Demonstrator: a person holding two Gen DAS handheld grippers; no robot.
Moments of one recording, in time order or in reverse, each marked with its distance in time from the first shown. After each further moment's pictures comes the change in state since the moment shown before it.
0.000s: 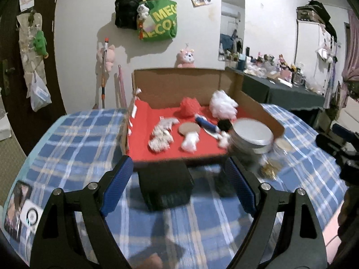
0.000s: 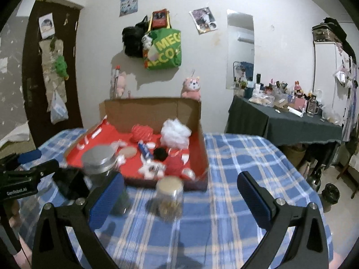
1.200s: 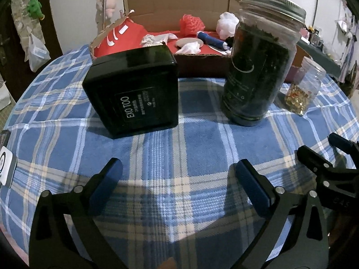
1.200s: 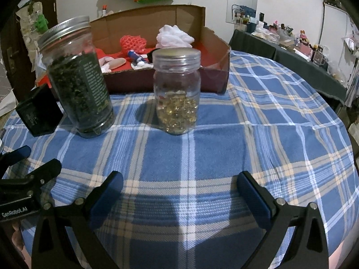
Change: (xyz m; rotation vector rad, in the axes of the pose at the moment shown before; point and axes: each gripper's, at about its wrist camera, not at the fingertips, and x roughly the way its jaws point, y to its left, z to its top) left arm 0.077 -0.021 -0.070 -0.035 0.334 0.075; right arm 0.078 0.017 -0.094 0.040 0.396 -0.035
